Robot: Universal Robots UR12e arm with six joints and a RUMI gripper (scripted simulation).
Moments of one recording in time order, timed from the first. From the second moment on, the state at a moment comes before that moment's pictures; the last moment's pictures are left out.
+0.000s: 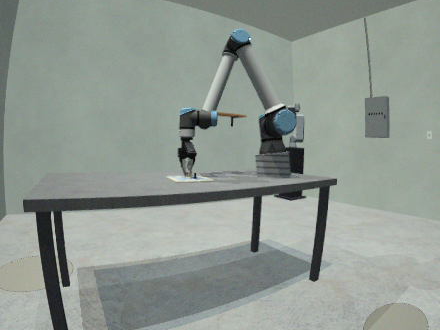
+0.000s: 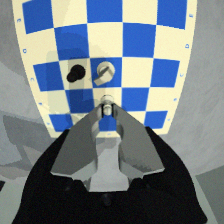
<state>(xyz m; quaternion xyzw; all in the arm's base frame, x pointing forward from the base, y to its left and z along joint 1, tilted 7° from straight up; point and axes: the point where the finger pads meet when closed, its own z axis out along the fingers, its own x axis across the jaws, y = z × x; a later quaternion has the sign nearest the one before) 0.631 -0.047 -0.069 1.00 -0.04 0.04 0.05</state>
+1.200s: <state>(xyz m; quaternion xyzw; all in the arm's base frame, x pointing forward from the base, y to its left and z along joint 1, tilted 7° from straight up) 0.631 -0.047 -0.069 1.00 -0.04 0.04 0.05</state>
